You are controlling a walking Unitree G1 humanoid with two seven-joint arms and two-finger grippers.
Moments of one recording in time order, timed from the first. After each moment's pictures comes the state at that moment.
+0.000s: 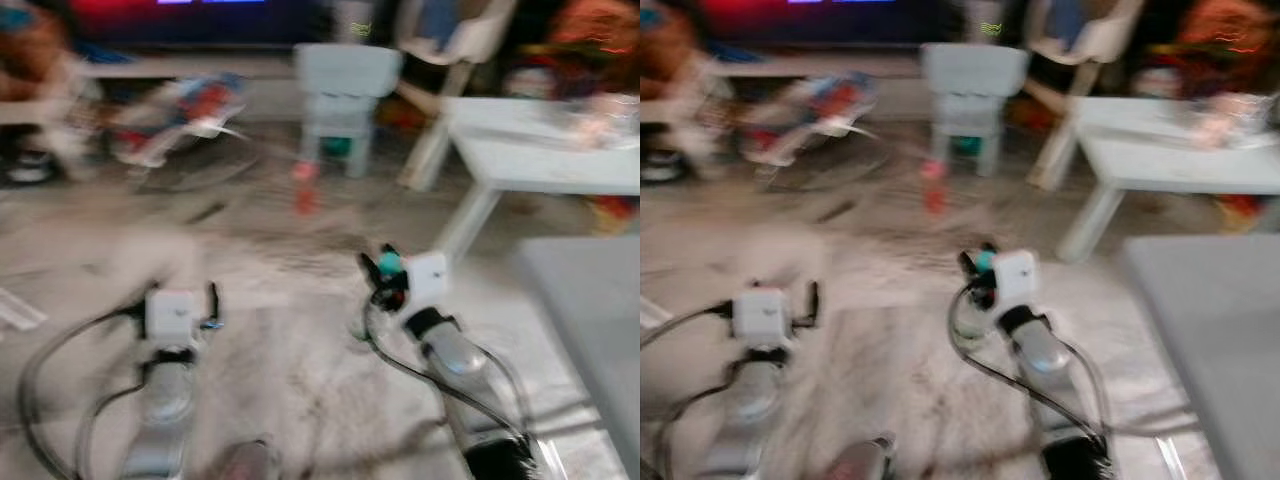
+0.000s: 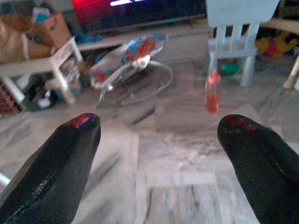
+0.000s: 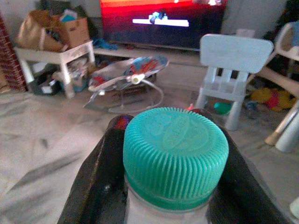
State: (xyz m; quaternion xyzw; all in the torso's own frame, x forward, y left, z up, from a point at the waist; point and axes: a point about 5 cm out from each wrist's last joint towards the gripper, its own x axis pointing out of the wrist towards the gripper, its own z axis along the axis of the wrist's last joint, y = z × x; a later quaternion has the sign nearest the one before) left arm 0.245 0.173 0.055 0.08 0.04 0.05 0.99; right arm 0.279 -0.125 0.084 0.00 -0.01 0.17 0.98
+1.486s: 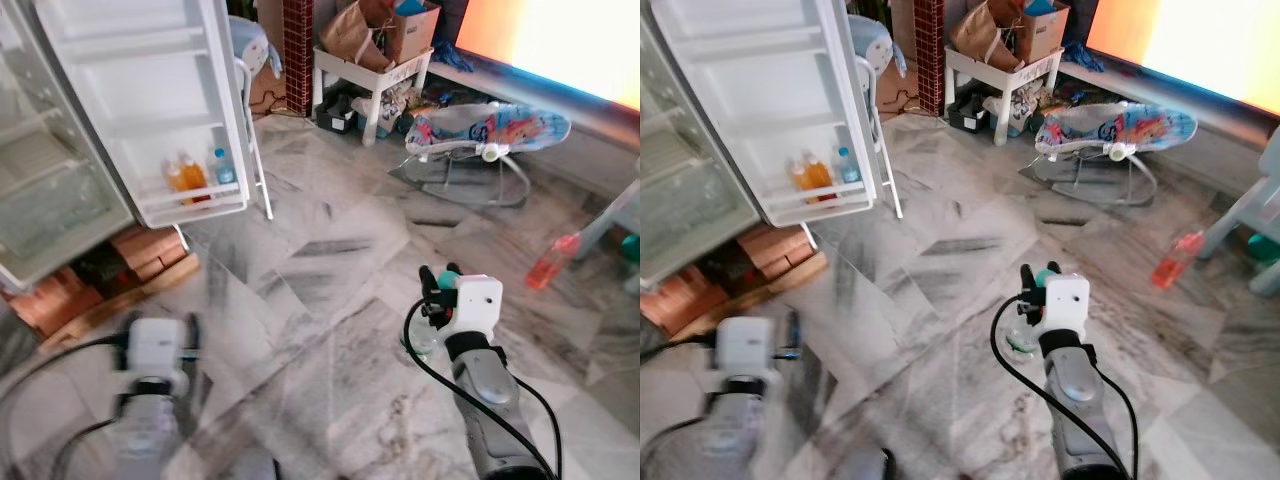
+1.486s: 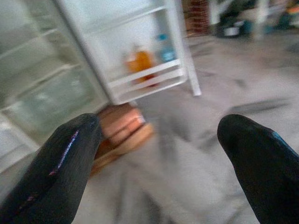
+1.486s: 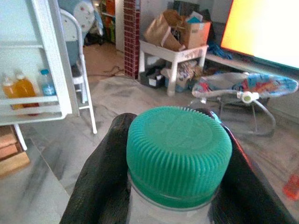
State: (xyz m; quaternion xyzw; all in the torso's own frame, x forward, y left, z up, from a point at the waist) left arm 0.218 0.190 0.035 0.12 0.08 0.05 0.99; right arm 0.262 -0.170 0.064 -0.02 0.00 0.02 1.00
